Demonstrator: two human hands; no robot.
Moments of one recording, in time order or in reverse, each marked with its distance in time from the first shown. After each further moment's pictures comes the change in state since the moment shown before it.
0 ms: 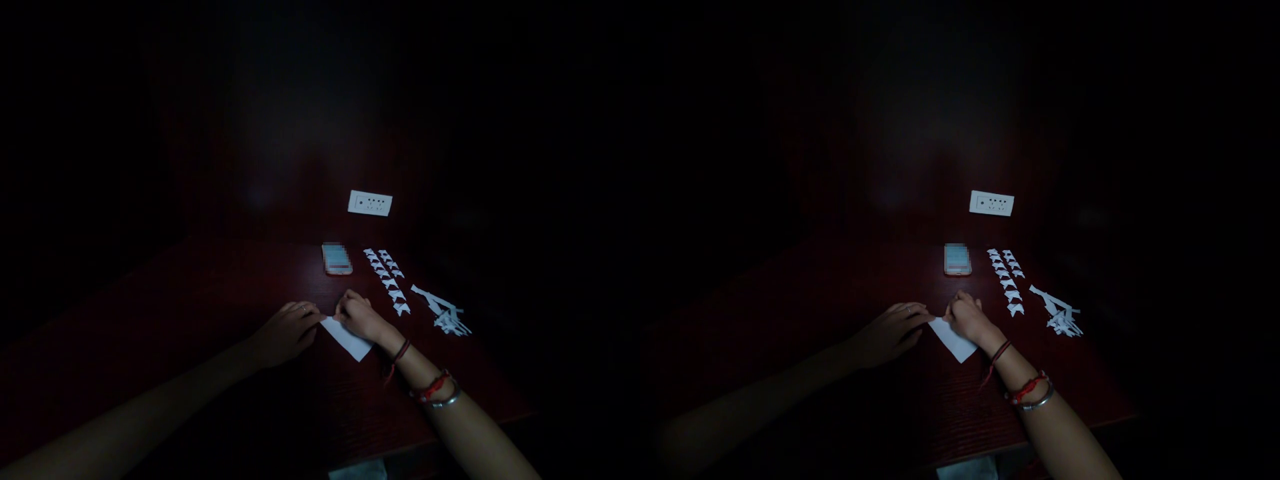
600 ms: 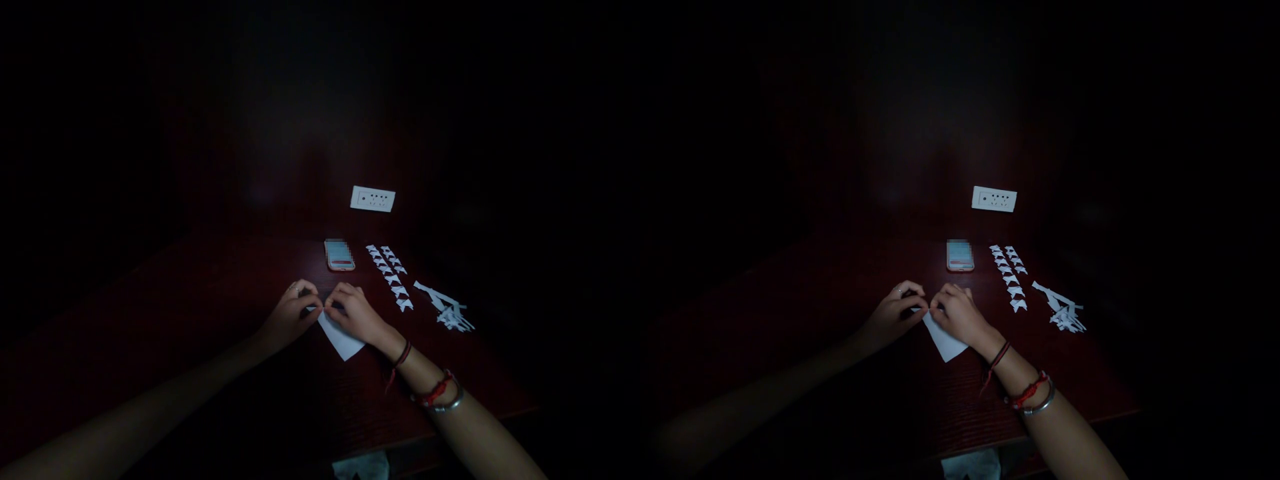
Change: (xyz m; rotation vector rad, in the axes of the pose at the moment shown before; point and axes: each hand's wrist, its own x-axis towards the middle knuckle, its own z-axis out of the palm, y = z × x) left_hand 0.014 -0.002 -0.005 -0.161 0.274 -0.187; right_hand -0.004 -0.029 -0.013 0.089 0.202 -0.228
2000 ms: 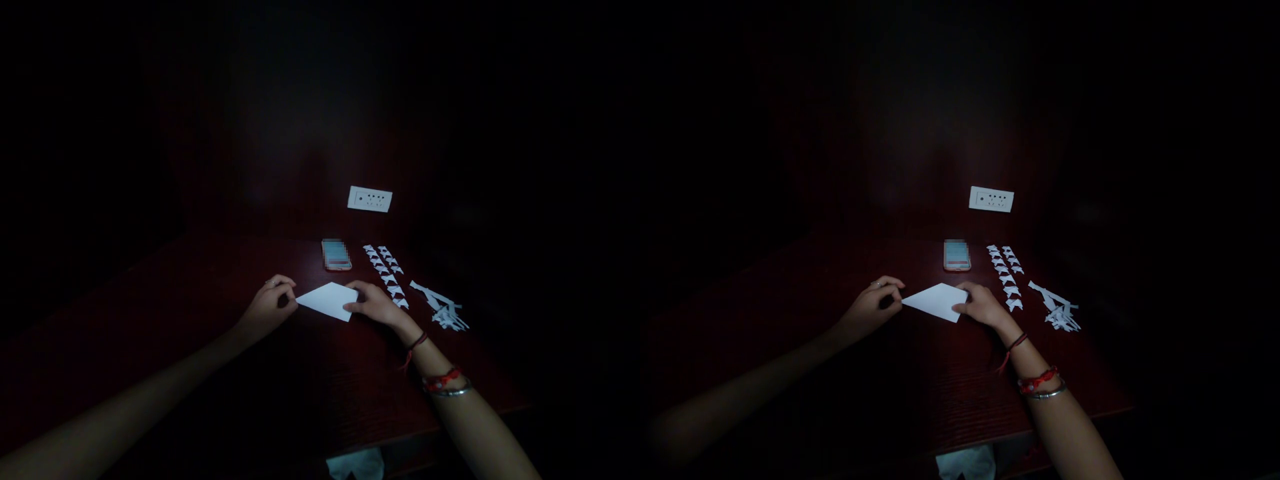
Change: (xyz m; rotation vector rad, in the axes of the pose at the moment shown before) left_hand -0.012 -0.031 -0.015 0.049 -0.022 -0.171; right_hand -0.011 0.052 -0.006 0.302 -0.068 0.258
